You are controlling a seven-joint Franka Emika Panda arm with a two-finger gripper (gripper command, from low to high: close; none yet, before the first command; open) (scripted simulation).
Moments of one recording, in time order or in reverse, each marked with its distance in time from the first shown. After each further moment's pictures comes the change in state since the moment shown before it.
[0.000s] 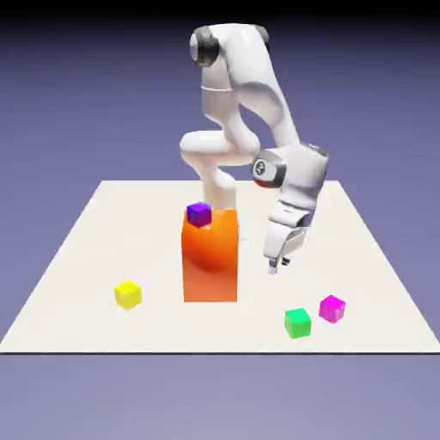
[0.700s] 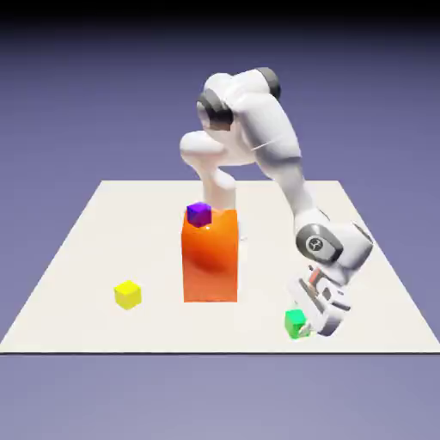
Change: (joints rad) arm 0.002 0.412 0.199 0.248 -0.366 -0.332 -0.169
